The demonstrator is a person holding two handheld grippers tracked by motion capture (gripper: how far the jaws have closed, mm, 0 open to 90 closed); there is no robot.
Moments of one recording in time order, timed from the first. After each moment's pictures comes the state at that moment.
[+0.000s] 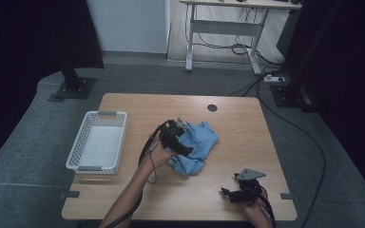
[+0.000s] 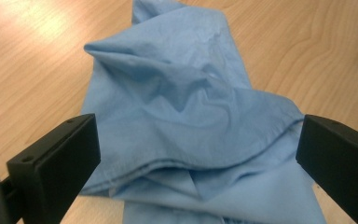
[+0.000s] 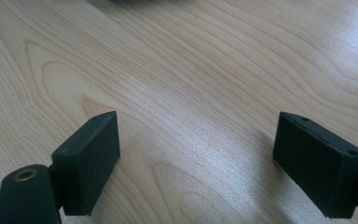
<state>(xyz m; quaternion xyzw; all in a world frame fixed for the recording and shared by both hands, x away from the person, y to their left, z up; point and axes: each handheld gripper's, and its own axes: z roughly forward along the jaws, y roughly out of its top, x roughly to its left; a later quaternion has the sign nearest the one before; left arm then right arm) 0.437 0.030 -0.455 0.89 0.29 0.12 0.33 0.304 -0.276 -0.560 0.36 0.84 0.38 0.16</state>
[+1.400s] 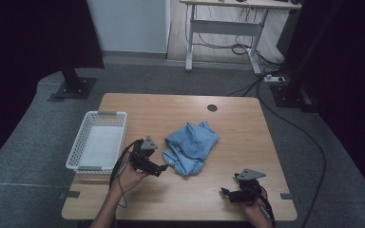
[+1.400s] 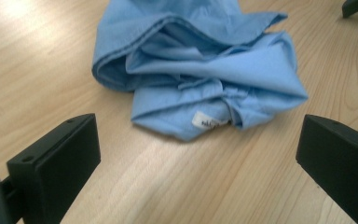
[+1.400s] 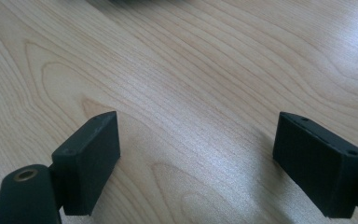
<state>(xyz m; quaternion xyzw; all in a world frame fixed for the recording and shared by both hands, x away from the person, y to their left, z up) 0.373 0.122 -0.483 0.87 0.30 0.13 0.37 0.304 -0.276 -0.560 0.36 0.84 0.38 0.16</state>
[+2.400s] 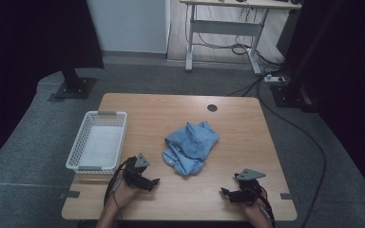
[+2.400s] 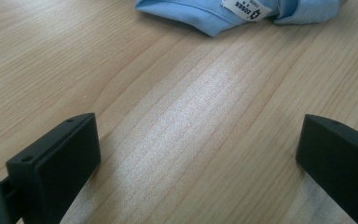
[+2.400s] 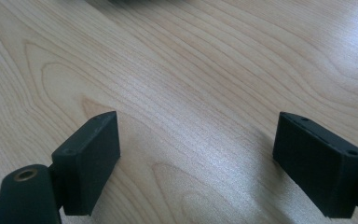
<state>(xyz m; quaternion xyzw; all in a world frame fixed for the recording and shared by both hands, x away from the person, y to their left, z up) 0.351 0.149 -0.554 0.87 0.33 0.14 0.35 0.303 -0.275 -0.560 0.36 0.84 0.38 0.16</state>
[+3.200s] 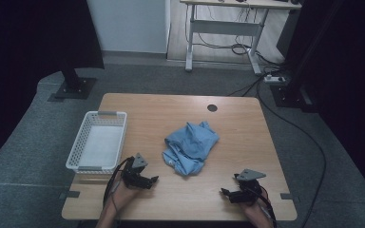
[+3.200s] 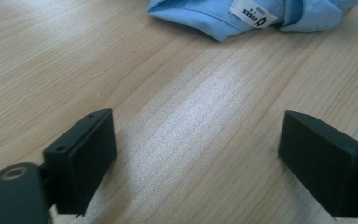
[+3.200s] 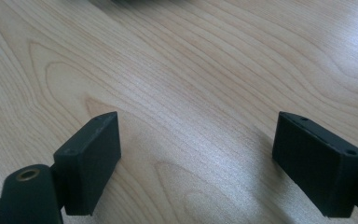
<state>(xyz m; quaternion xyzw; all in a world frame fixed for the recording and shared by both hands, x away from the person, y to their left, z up) 0.348 0.154 -0.553 0.86 0.34 0.15 0.36 0.303 -0.276 -0.560 0.36 0.84 0.38 0.16</state>
